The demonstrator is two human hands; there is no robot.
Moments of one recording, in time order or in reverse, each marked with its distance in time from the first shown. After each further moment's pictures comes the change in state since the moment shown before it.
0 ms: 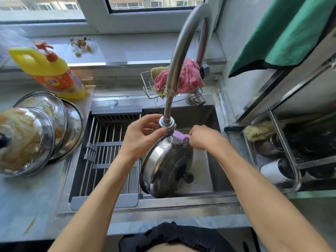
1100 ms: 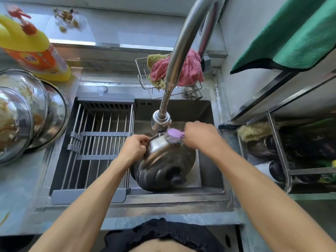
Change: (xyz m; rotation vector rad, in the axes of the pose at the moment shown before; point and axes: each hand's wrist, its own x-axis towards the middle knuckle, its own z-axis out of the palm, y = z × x) left_hand 0.004 -0.095 0.019 0.483 -0.157 -0.430; right_hand -0.013 -0.010 -0.008 -0.276 0.076 -0.084
